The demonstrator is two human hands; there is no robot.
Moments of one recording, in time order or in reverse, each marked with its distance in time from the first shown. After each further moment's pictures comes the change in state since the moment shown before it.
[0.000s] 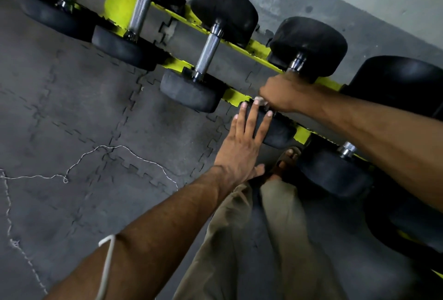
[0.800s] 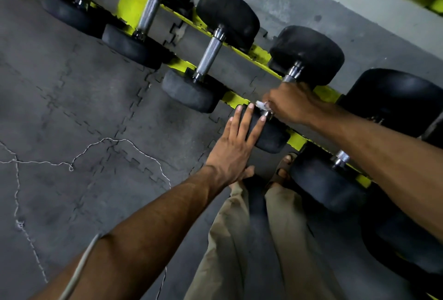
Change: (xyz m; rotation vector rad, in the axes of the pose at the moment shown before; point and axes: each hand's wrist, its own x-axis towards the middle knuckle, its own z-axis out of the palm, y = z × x) left_hand -0.001 0.004 -0.003 0.055 -0.020 -0.044; right_hand -0.033 0.016 0.018 0.313 0.249 0.062
